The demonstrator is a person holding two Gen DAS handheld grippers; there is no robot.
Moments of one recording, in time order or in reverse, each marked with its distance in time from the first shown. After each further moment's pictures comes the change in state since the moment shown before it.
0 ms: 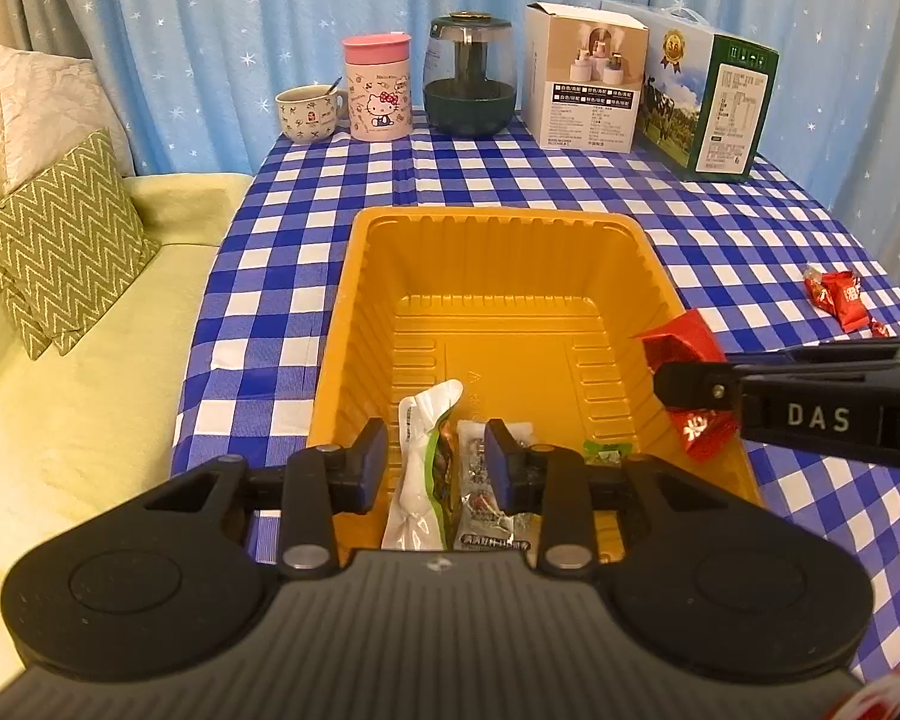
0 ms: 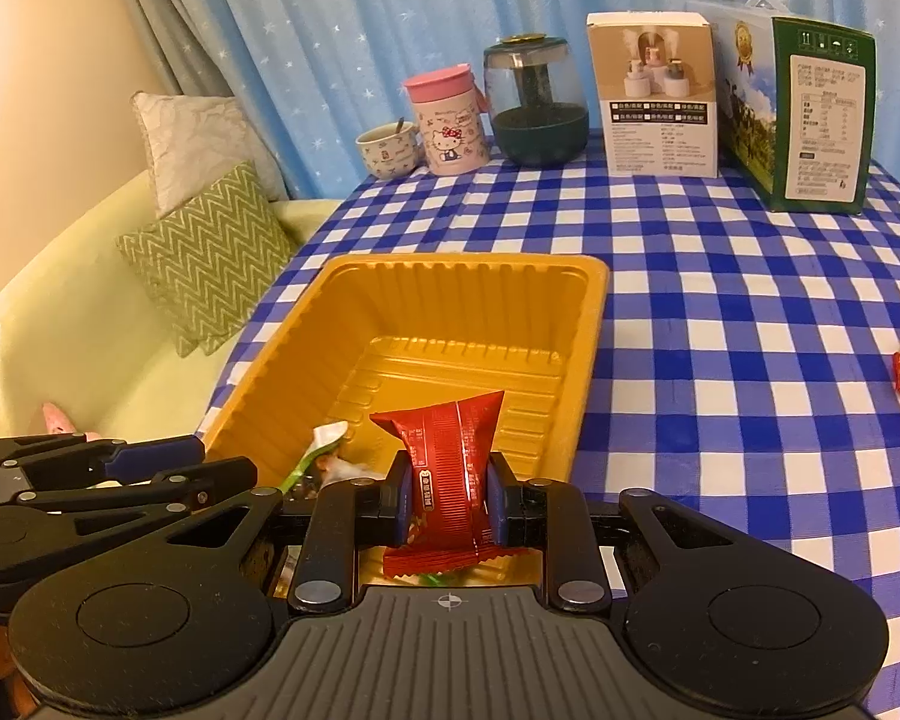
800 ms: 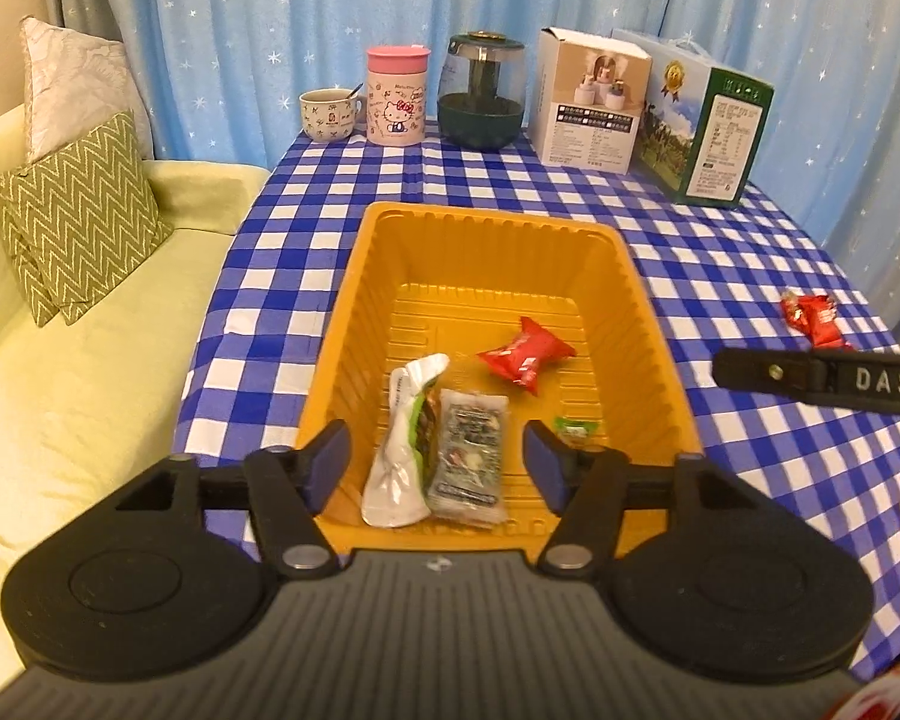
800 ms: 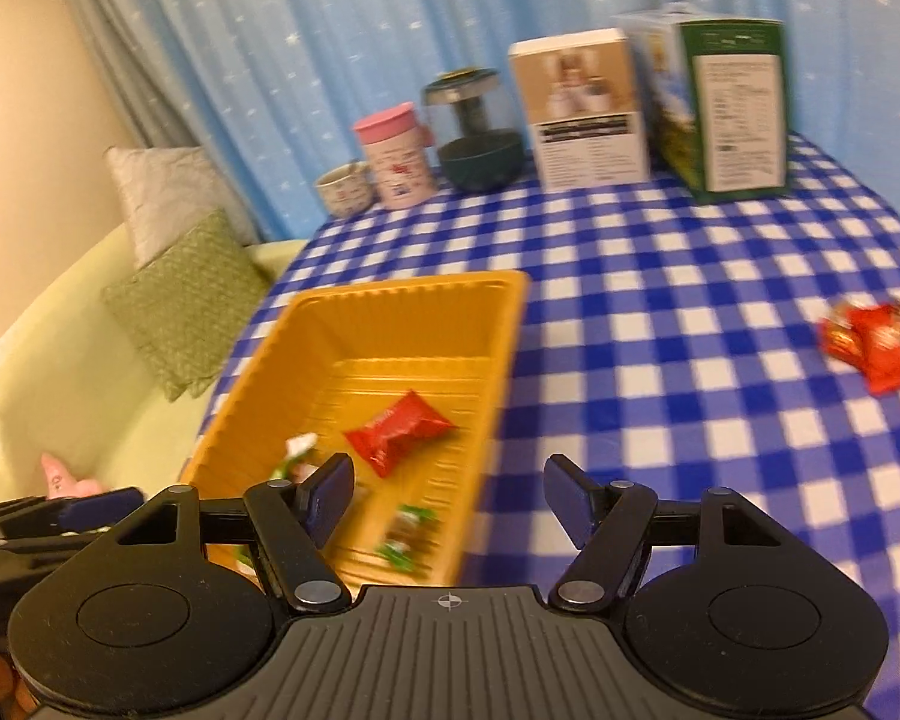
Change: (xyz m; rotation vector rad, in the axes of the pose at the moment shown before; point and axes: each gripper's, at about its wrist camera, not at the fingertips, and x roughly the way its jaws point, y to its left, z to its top) left arm -0.040 -0.012 -0.021 -0.085 -0.029 -0.003; right arm -0.052 -0.028 -0.014 0.102 -0.067 -0.043
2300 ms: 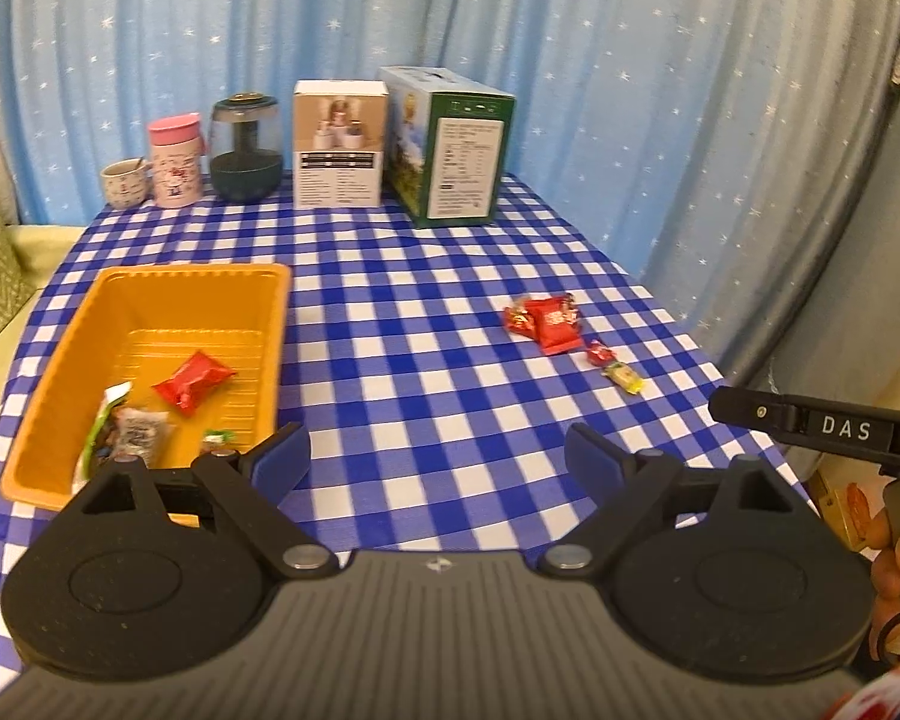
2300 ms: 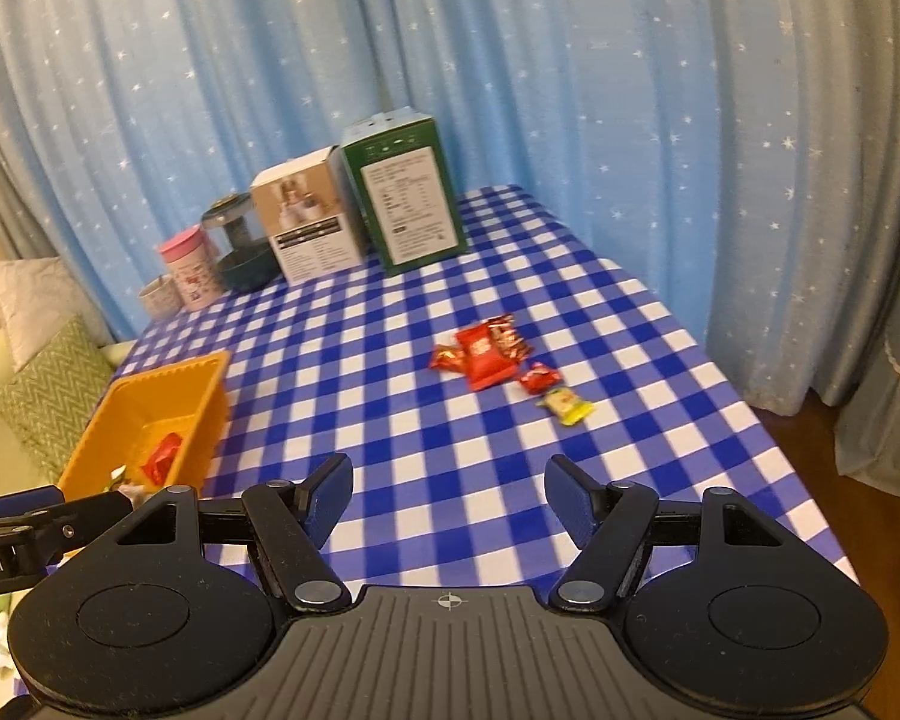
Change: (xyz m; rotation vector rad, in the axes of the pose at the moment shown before) left arm -0.069 -0.198 -0.018 0.107 -0.076 -0.231; right arm -0.205 -0.147 -0.042 0.134 -0.163 -0.270
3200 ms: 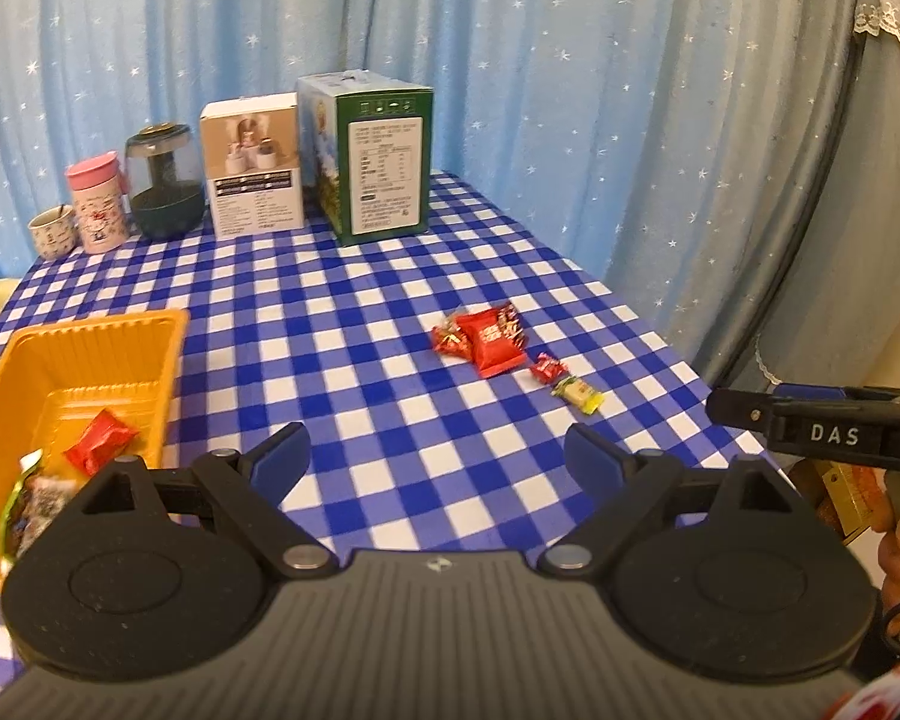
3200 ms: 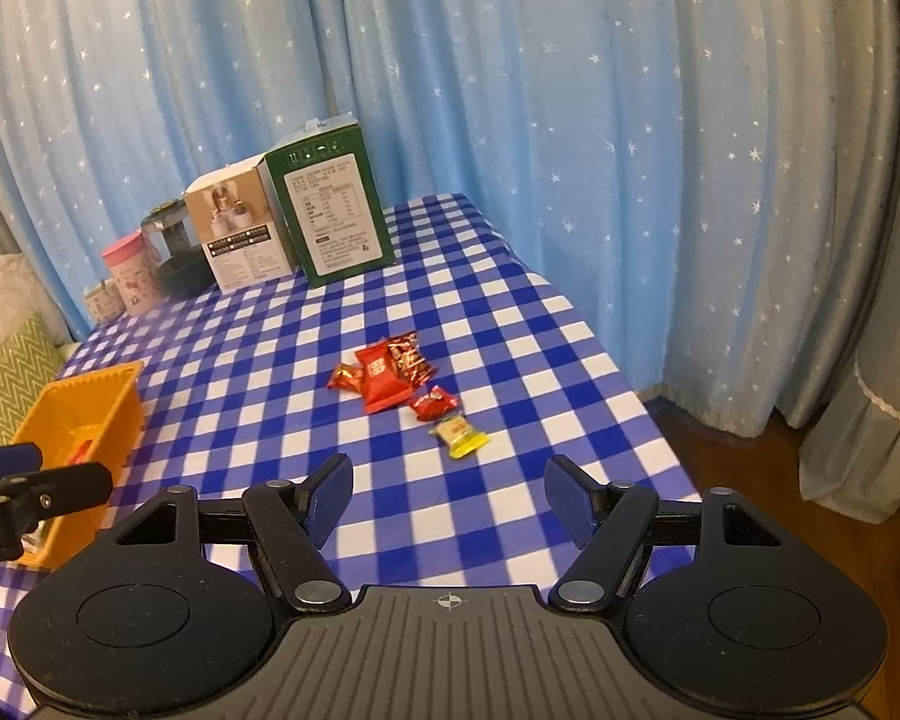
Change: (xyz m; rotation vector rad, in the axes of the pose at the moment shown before) left arm 0.062 -0.061 0.011 0.105 -0.021 -0.032; right arm 0.025 -0.071 0.014 -0.040 -0.015 -0.050
